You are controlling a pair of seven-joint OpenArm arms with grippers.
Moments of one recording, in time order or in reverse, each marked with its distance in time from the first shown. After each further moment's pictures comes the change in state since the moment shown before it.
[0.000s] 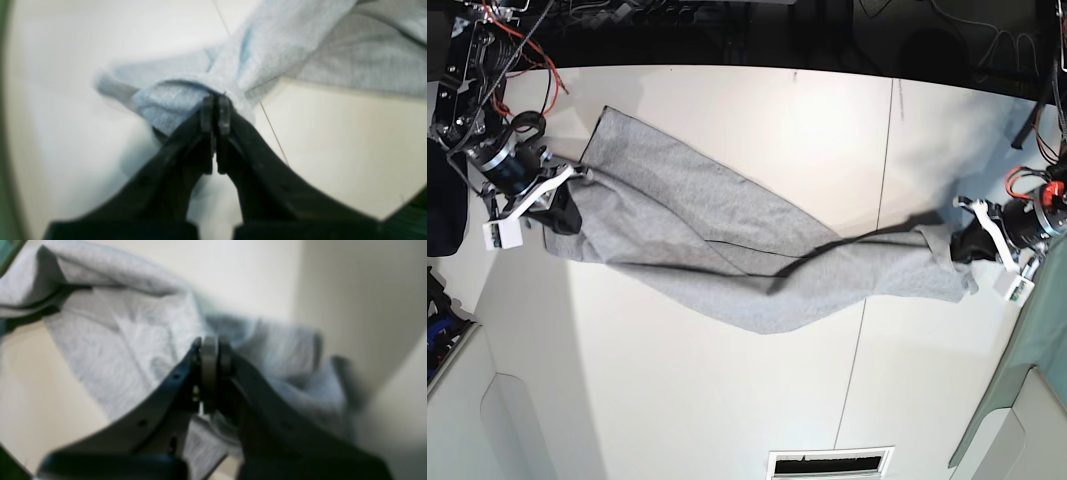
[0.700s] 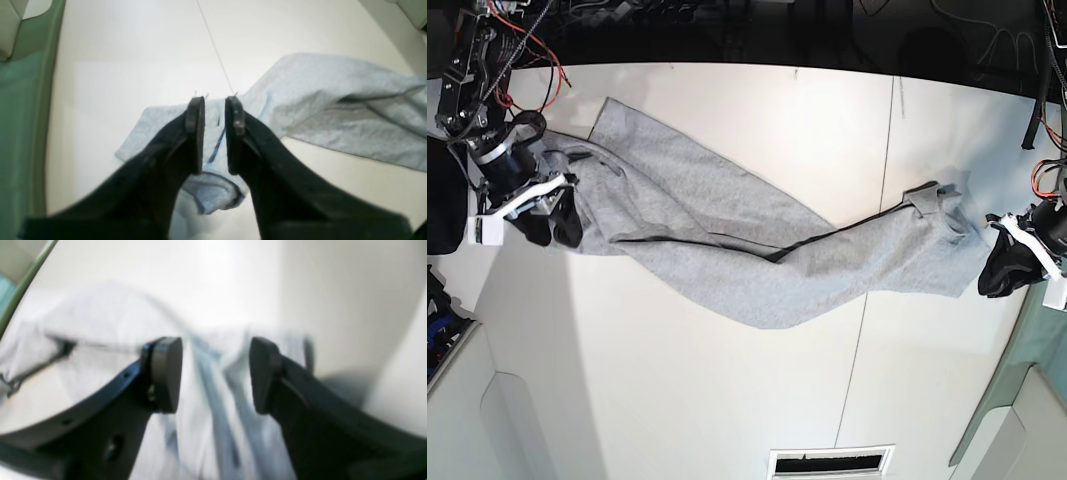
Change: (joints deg) left arm 4.0 5.8 -16.0 8.9 -0.9 0.4 -4.8; right arm 2.9 -1.5 1.0 -3.9 1.0 -2.6 9.5
